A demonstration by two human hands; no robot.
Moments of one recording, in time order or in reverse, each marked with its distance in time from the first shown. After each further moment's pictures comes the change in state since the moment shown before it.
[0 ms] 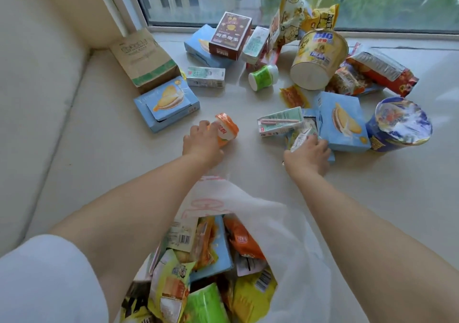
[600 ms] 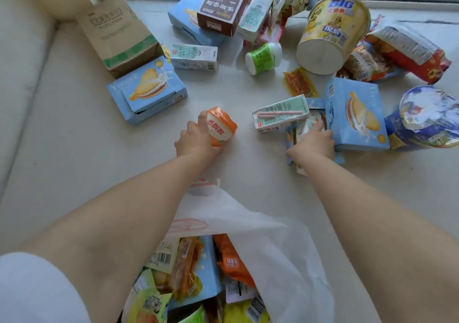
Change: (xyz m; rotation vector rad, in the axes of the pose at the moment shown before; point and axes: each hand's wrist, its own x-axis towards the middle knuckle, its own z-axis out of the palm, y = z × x) left_hand 0.047 0.003 0.052 -0.228 0.005 -0.197; right_hand 0.076 0.004 0.027 -0.099 -0.148 0.072
